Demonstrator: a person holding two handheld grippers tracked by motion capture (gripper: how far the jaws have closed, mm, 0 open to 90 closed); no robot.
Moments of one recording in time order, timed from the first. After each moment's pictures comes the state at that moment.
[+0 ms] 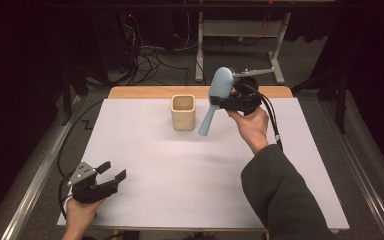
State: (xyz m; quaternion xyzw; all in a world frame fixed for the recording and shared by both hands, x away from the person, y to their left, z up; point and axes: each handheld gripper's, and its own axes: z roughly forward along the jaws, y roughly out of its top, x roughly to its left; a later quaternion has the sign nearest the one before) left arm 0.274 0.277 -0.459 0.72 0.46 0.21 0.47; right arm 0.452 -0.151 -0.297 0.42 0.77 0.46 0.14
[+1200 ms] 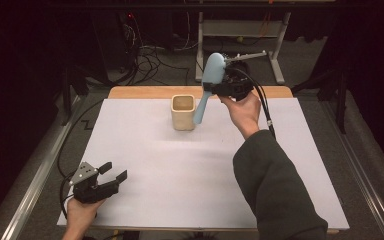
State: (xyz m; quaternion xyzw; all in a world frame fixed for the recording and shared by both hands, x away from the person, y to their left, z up) left arm 0.275 0.276 -0.460 0.73 0.46 0.20 0.47; right arm 0.475 -0.130 -0.272 0.41 0.77 0.46 0.15
